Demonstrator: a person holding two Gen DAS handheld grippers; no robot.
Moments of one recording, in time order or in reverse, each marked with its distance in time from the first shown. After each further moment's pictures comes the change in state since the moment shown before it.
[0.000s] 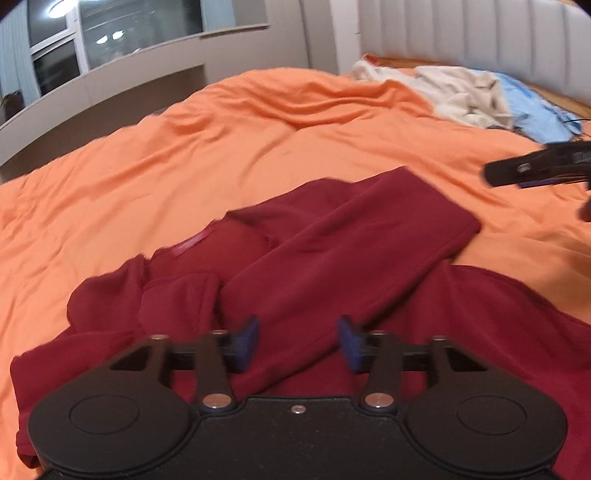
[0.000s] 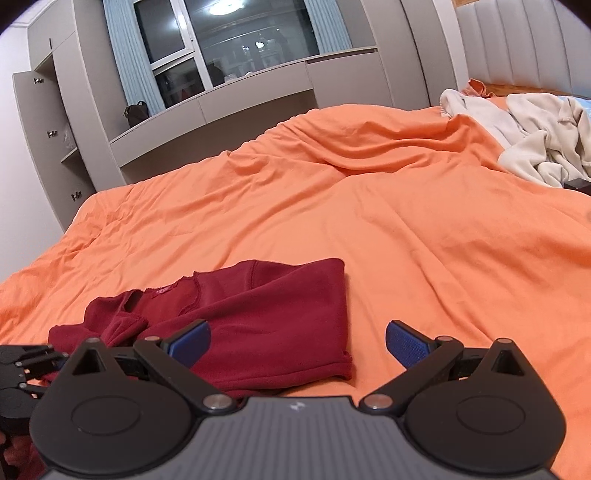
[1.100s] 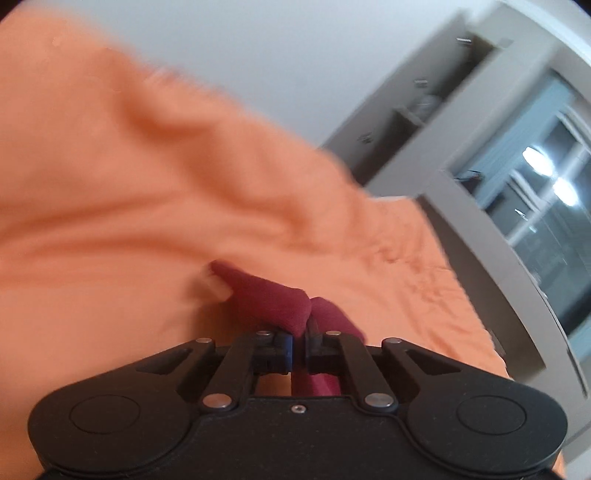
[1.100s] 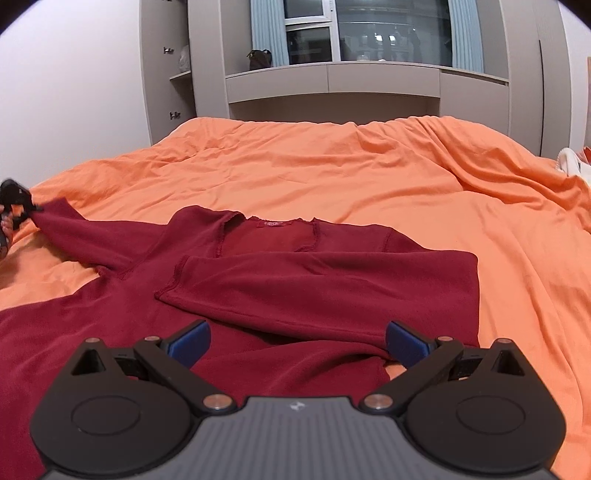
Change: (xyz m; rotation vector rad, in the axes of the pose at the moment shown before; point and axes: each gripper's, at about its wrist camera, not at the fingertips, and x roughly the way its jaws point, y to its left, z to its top) left arm -0.225 0.357 -0.181 -1.309 -0.505 0.733; right arm 0.001 0.092 -0.053 -0.377 0.056 0.188
